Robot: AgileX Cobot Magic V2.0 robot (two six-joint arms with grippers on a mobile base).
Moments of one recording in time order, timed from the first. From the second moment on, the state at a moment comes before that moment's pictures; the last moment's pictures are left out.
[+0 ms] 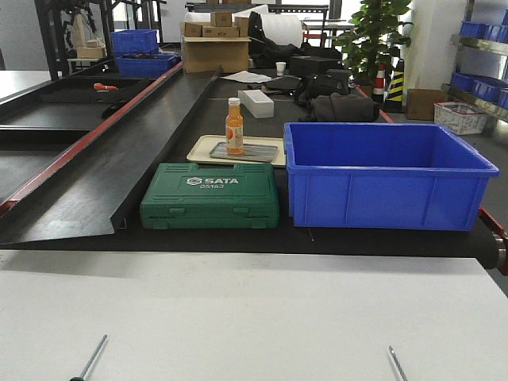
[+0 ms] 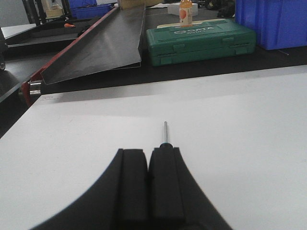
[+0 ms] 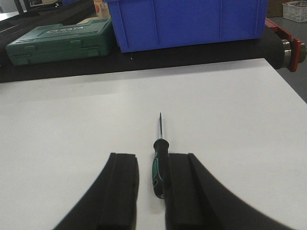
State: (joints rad) left arm -0.04 -0.01 0.02 -0.03 0.21 0.09; right arm 0.06 -0.01 0.03 -0.01 0.26 0.15
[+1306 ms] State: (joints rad) left arm -0.04 -0.01 -0.02 -0.03 -0.13 0.03; right arm 0.06 -0.01 0.03 -0.01 -0.49 0.15
